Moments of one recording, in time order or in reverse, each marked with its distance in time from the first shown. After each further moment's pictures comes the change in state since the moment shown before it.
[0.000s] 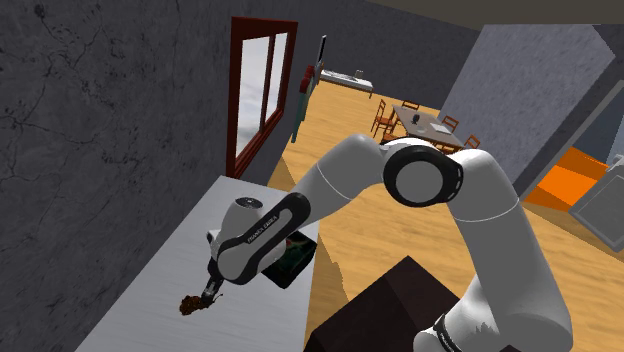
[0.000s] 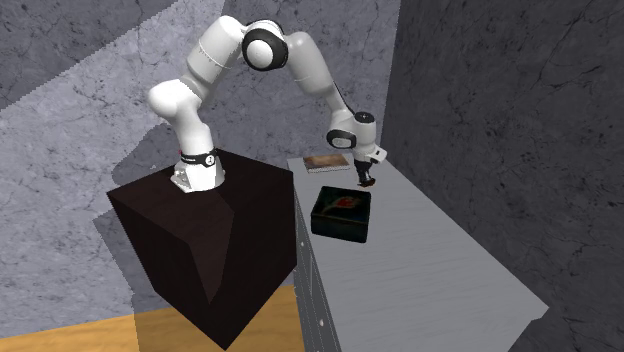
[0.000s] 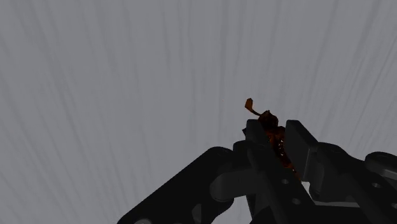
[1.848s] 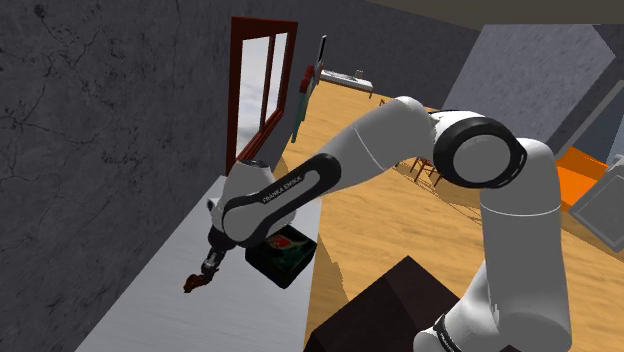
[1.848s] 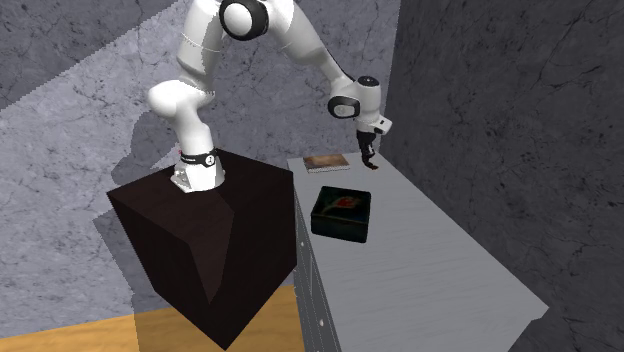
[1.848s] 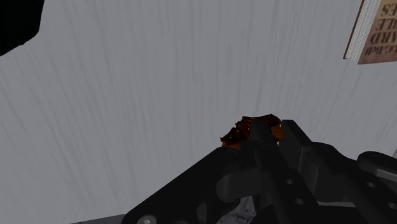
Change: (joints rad) arm -0.020 -0.271 0.012 -0.089 0.011 -0.177 0.057
